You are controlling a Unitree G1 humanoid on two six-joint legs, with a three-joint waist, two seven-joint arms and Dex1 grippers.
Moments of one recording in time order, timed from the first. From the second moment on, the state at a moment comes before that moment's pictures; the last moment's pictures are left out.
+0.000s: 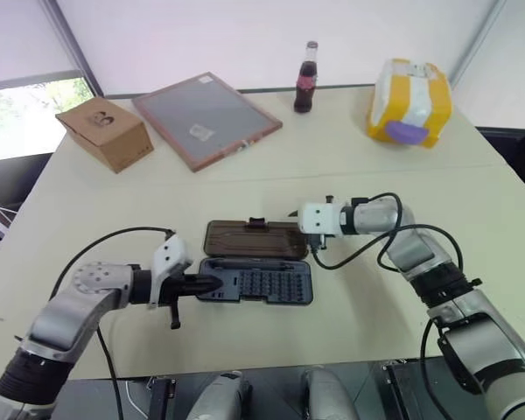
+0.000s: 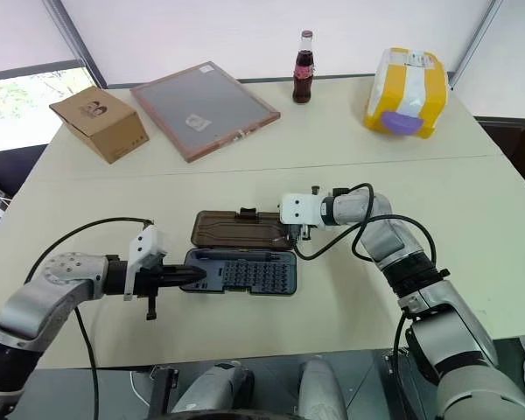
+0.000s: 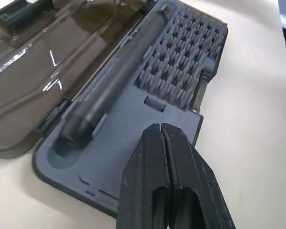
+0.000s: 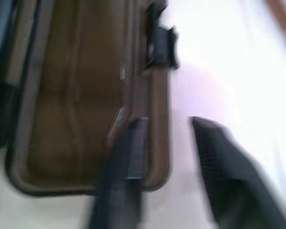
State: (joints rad) left arm -0.12 0.79 -0.06 -0.28 -0.46 0.53 -1.08; right arm -0.71 -0.58 0.38 0.30 -0.21 -0.07 0.97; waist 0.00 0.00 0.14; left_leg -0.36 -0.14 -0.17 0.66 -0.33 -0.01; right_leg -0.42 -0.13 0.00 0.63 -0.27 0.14
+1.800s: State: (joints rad) left arm -0.02 0.78 -0.11 -0.18 -0.30 0.21 -1.11; right arm -0.84 -0.47 0.43 0.41 -0.28 -0.13 0.95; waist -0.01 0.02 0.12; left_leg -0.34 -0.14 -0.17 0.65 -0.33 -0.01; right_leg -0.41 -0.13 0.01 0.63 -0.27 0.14
